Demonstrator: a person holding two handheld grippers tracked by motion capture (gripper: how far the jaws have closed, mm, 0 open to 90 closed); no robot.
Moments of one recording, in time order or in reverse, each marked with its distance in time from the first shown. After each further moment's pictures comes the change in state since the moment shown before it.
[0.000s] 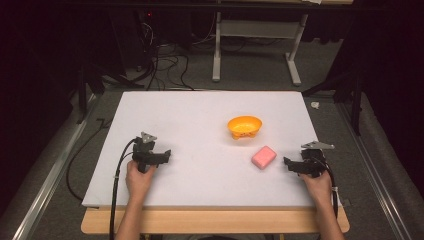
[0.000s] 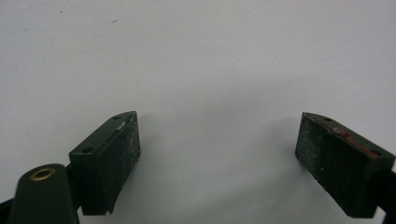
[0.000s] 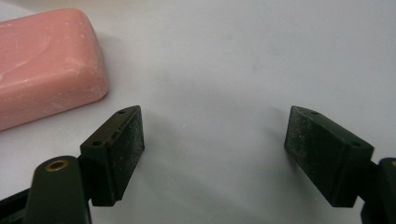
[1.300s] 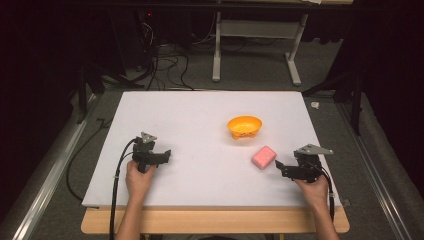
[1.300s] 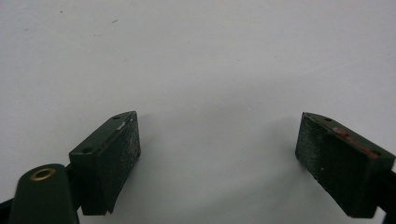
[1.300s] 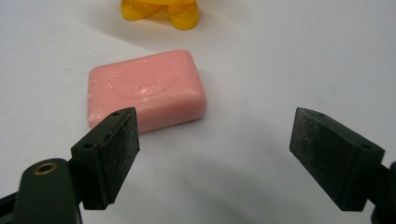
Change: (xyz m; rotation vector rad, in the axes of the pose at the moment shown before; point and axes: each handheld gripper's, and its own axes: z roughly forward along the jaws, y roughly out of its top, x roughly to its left) left arm 0.000 0.000 0.000 0.002 0.000 0.002; right arm 0.036 0.005 -0.029 -0.097 0.109 -0.050
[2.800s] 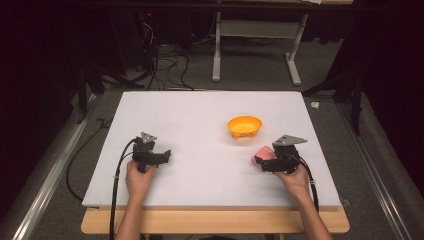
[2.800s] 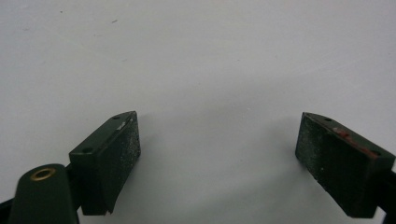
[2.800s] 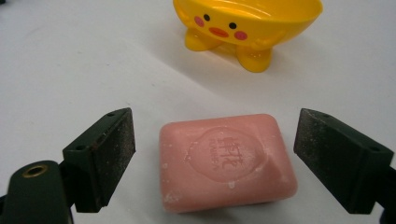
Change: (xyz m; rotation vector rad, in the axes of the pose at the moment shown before) left arm 0.000 0.000 0.000 -0.002 0.000 -0.002; right arm 0.039 0.039 0.032 0.024 0.098 -0.117
